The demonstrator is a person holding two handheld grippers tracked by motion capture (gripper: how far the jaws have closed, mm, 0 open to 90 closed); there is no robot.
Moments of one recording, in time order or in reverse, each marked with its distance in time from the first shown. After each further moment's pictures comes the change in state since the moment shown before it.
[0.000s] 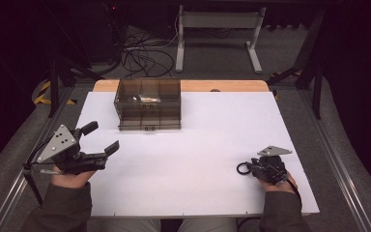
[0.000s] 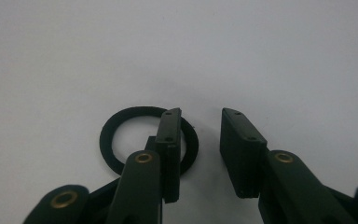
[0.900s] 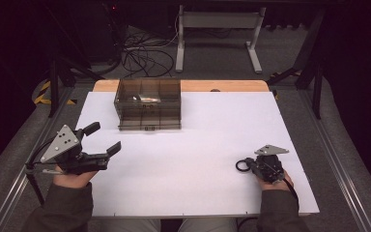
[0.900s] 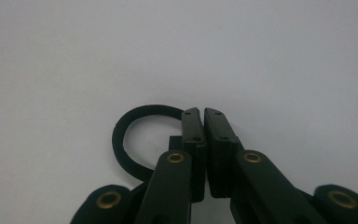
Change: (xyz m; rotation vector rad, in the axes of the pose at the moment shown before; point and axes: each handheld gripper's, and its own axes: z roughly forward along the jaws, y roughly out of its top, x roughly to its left) left arm -0.002 -0.001 0.003 0.016 -0.004 0.003; right arm 0.005 0.004 0.005 -0.026 -0.001 -0.008
